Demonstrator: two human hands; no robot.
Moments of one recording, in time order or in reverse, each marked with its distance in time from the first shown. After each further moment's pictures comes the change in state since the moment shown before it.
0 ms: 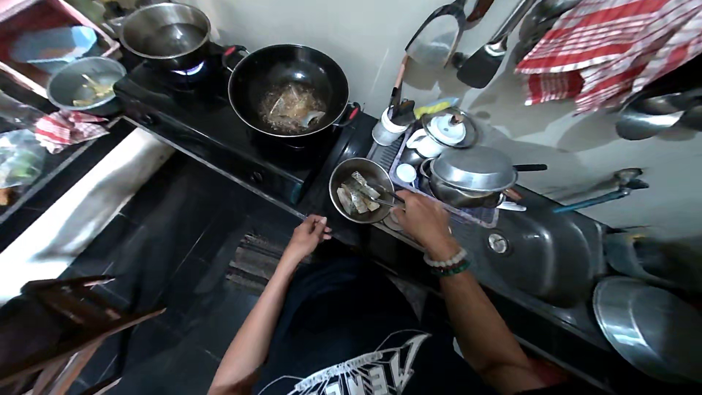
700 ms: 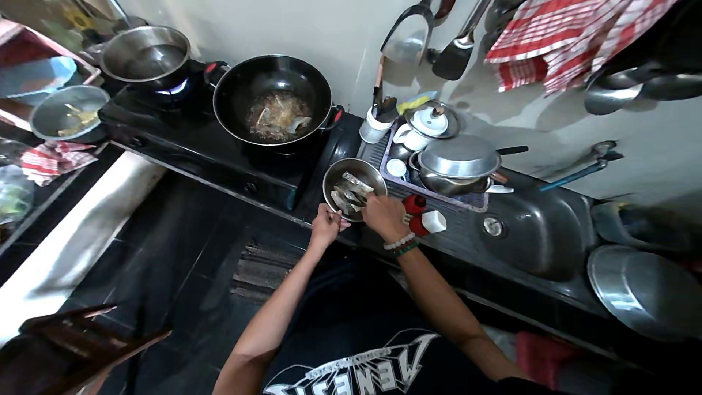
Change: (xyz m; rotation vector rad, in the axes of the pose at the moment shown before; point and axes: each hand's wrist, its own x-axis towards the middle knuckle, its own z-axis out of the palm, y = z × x) left_hand 0.042 0.017 0.051 -0.120 0.080 0.043; right_hand 0.013 -0.054 0.037 -0.031 -0.114 0.103
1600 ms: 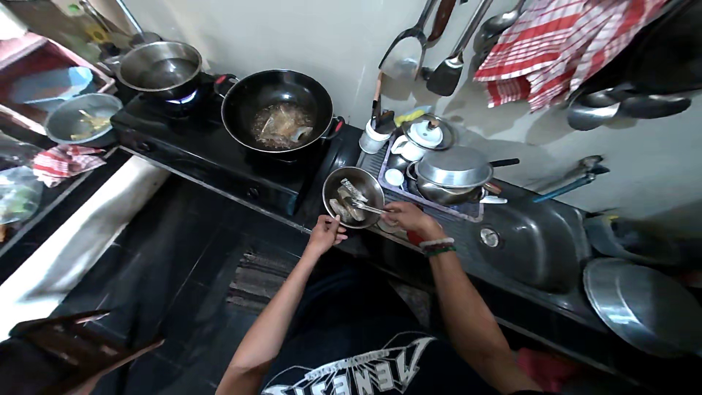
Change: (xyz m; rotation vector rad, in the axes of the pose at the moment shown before) left_hand -0.009 -0.002 -0.010 -0.061 -0.083 -0.096; right_hand 0.047 0.110 0.007 0.626 -0.256 -0.123
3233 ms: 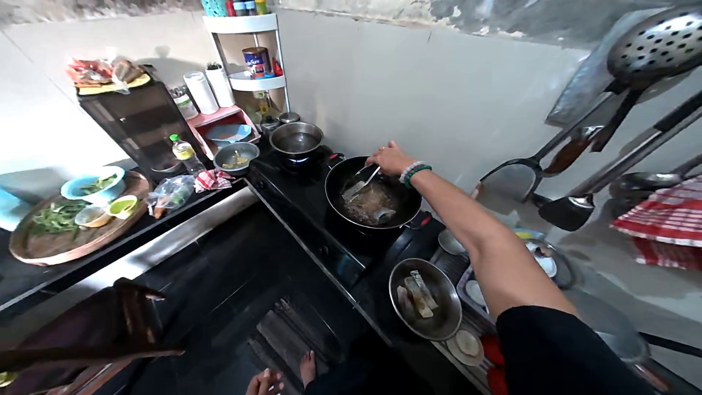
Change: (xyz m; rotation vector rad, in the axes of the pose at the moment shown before) left_hand -0.206 -0.166 -0.125 -0.532 0.834 -0.109; right_hand 0.223 -0.419 -0.030 -1.297 0.232 -1.077
